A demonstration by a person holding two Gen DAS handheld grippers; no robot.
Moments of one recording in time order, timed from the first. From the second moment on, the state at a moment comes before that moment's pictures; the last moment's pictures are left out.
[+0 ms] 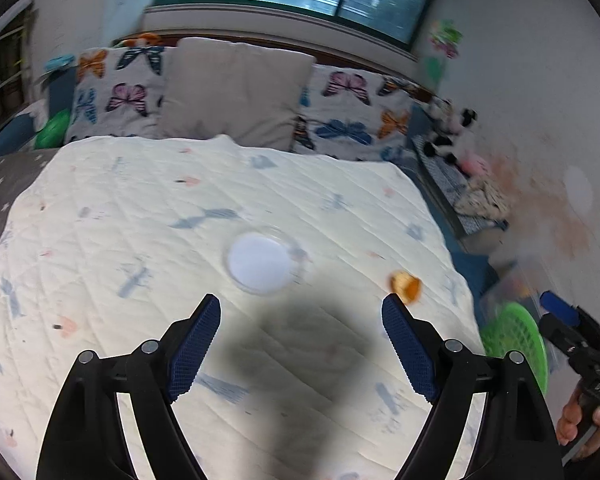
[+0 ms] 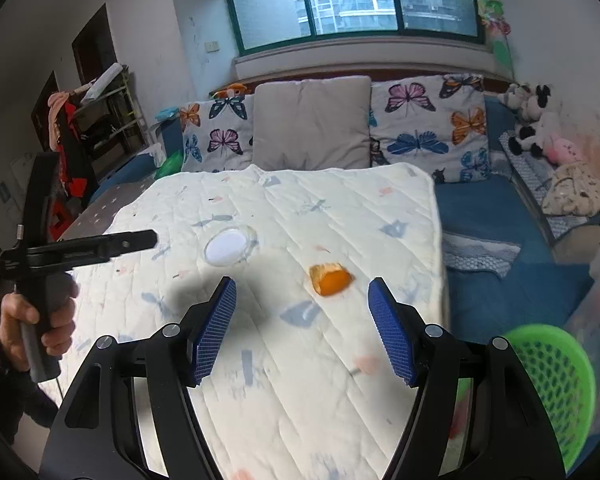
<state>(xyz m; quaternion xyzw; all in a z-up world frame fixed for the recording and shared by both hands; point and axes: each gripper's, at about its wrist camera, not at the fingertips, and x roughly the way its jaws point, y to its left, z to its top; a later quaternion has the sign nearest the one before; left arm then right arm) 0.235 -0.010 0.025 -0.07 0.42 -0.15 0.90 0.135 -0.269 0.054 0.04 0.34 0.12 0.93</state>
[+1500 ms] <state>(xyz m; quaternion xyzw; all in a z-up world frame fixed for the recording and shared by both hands) 0.350 -0.055 -0.096 0.07 0.46 -0.11 0.88 0.263 -0.250 -0.085 0.02 0.43 0.05 0.90</state>
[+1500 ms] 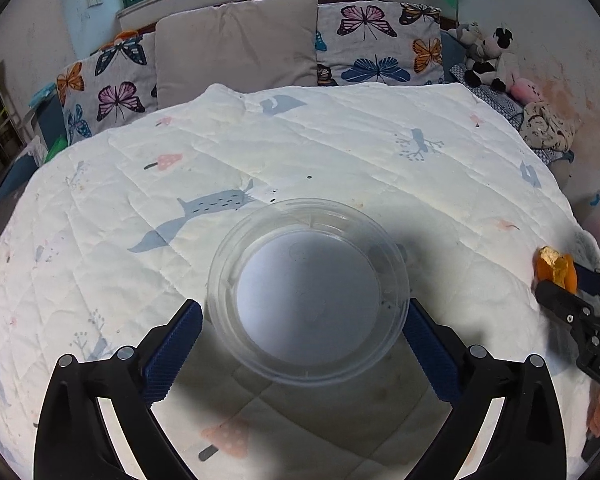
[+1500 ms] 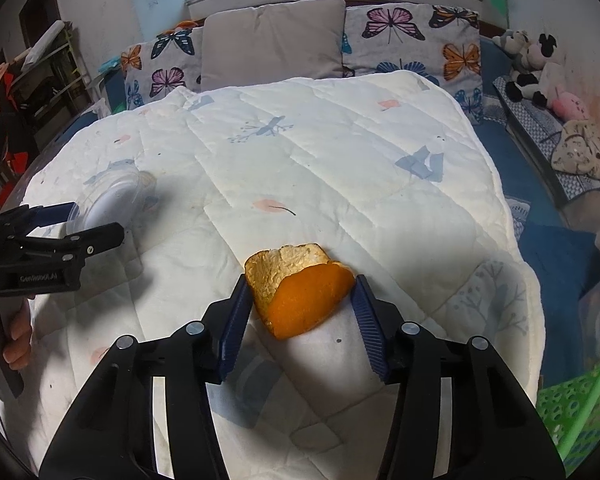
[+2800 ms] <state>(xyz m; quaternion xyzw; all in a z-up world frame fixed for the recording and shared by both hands) 0.179 -0.099 -0.024 0.04 0.41 -0.22 0.88 0.104 -0.274 -0.022 0.05 0.38 0.08 0.92</state>
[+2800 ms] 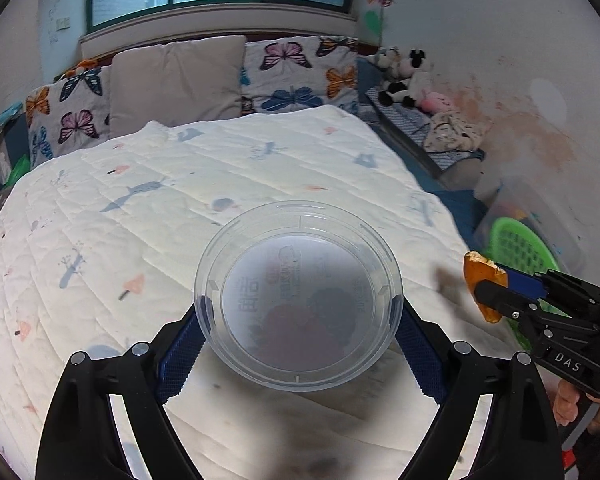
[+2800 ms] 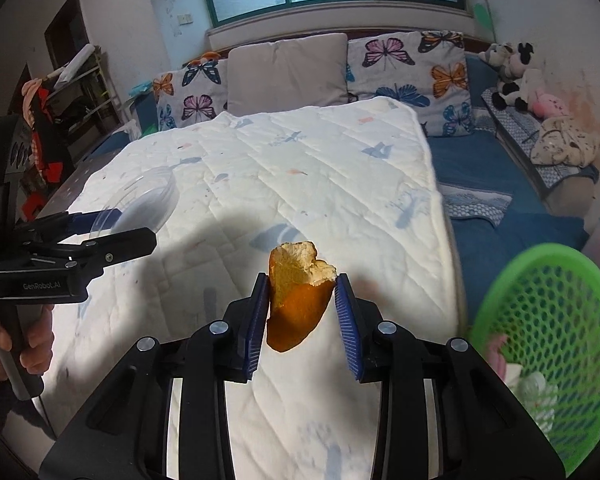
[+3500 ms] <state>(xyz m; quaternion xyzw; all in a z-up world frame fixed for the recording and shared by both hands) 0.126 -0.186 -0.004 0.07 0.40 -0.31 0.86 0.009 -0.339 0.000 0.07 0.36 0.01 0.93</state>
